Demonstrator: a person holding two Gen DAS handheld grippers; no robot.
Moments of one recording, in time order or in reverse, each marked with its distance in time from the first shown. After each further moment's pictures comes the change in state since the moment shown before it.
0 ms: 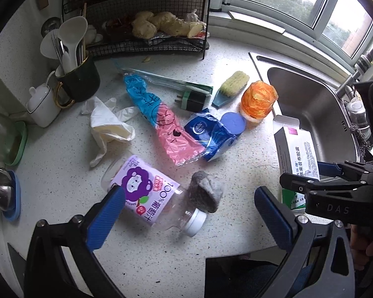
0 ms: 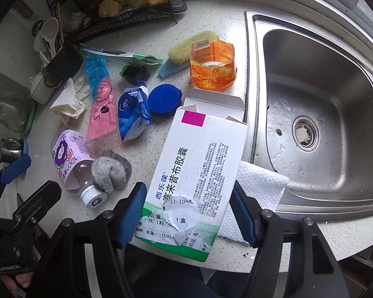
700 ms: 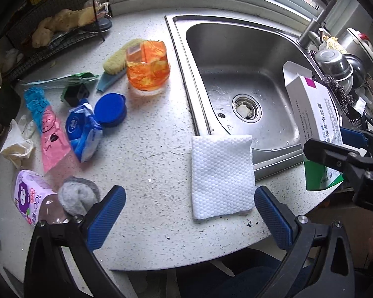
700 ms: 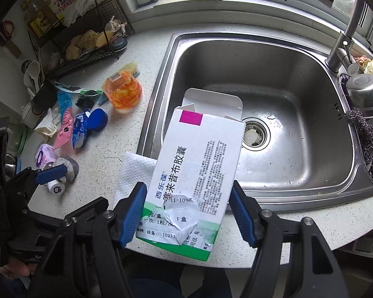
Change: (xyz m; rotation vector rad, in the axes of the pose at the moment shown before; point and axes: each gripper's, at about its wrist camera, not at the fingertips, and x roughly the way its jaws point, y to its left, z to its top) left arm 0.070 -0.154 -0.003 0.198 0.145 -0.101; right arm -0.025 -0.110 -0.058 0.102 -0.145 -0.034
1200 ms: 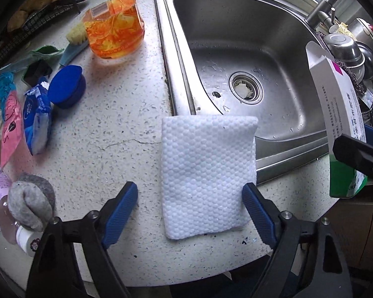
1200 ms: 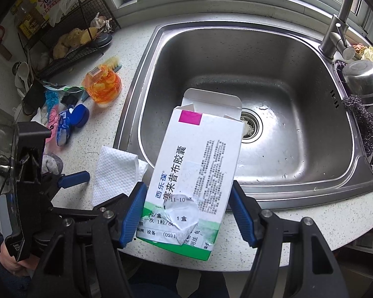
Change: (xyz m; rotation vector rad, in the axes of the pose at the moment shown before) left arm 0.056 -0.025 0.008 -0.019 0.105 -0.016; right arm 0.015 -0.020 -0.004 0.023 0.023 -0.019
